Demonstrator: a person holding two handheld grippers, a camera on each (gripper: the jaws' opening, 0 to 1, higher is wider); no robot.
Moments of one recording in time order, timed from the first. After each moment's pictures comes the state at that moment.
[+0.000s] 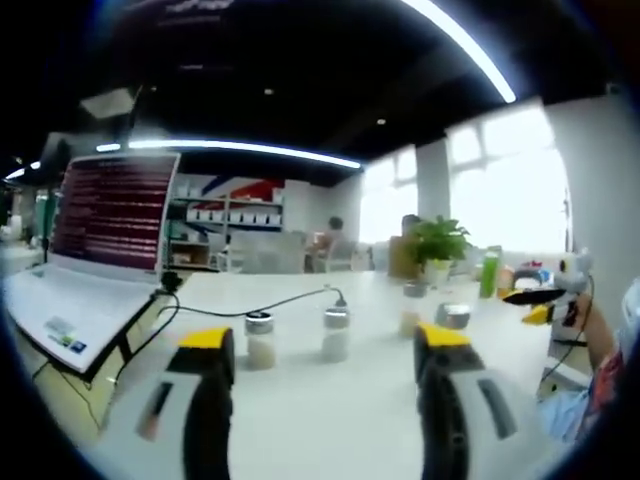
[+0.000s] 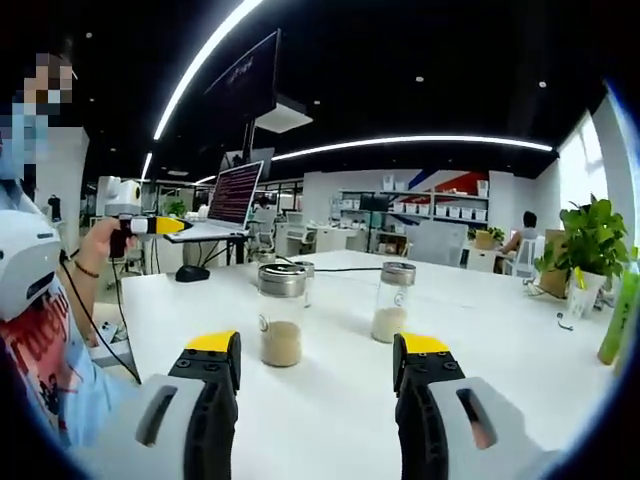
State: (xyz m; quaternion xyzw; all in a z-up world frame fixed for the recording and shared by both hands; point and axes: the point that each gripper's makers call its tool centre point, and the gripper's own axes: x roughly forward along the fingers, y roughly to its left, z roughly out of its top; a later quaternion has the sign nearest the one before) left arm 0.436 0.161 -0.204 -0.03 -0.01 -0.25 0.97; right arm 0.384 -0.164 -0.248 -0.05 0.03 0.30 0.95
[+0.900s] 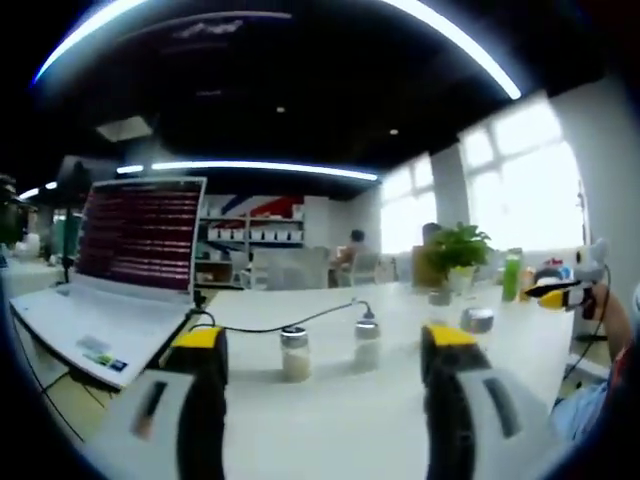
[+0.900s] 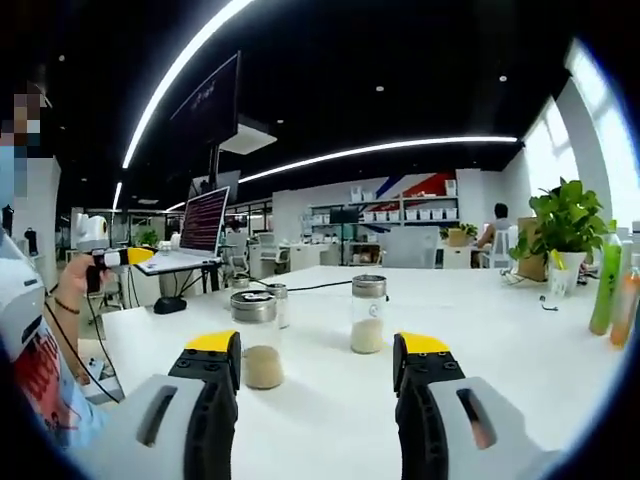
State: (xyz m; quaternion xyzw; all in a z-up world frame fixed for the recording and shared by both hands) left arm 0.436 0.202 -0.194 -0.01 -0.05 -0.19 0.98; right arm 0.397 -0.186 -0.232 0.00 0.01 0.23 0.97
